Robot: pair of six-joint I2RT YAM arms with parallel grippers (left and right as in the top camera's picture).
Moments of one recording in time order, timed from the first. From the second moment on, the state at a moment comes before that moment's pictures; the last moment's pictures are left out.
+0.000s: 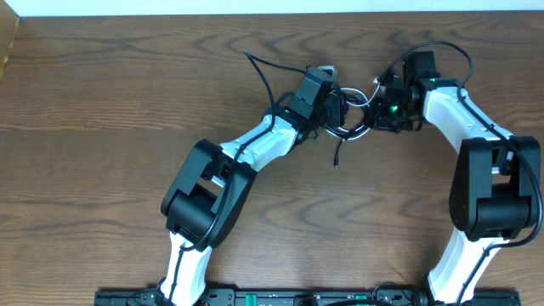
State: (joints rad) left arm -0.60 2.12 1.40 -0.05 0.16 -0.55; right arm 0.06 2.02 1.37 -0.66 -0.40 0.12
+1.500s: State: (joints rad) left arm -0.61 1.92 1.40 -0.21 0.17 -0.56; right arm 0.06 2.02 1.34 -0.60 -0.31 0.17
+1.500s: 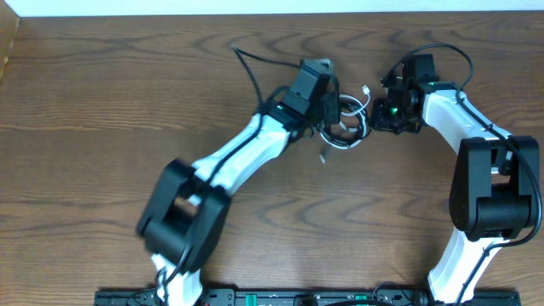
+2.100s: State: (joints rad) left arm -0.61 1.72 1.40 -0.21 0.24 -0.56; right arm 0.10 2.02 1.33 -0.56 -0.44 0.14
